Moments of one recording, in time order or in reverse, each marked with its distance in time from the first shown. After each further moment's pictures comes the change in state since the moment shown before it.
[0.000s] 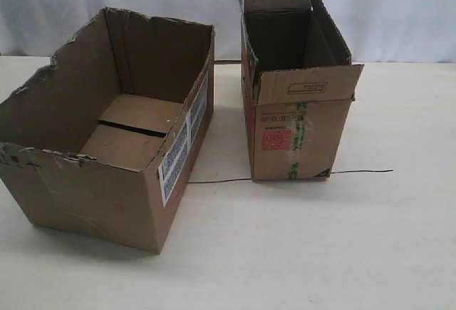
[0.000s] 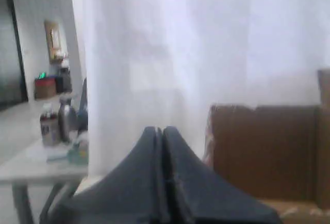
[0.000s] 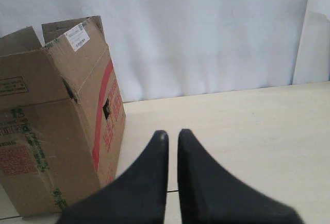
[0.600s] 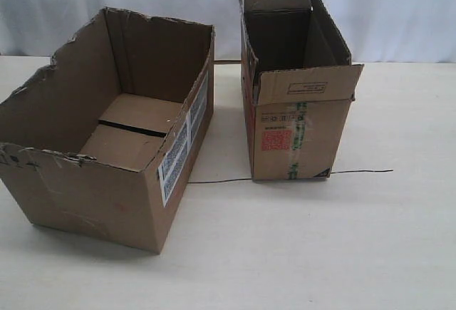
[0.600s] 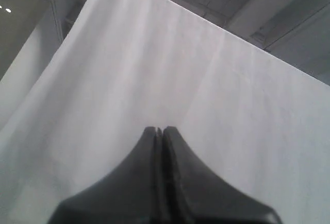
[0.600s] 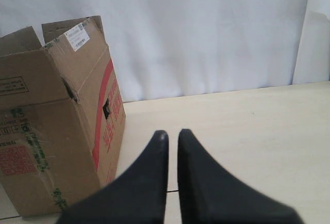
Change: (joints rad) left arm 0.000 0.000 0.000 -0.152 -0.518 -0.402; right arm 0.000 0.000 0.000 0.000 0.000 0.000
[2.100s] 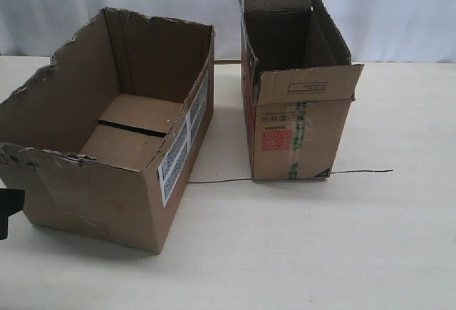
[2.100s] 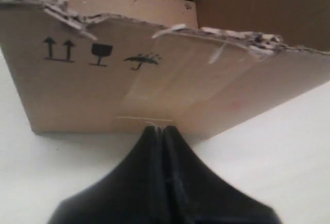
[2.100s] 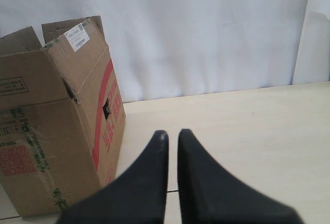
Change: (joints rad) left arm 0.000 0.781 -0.347 -0.927 1.217 1.292; right arm 0.000 0.000 0.000 0.000 0.000 0.000
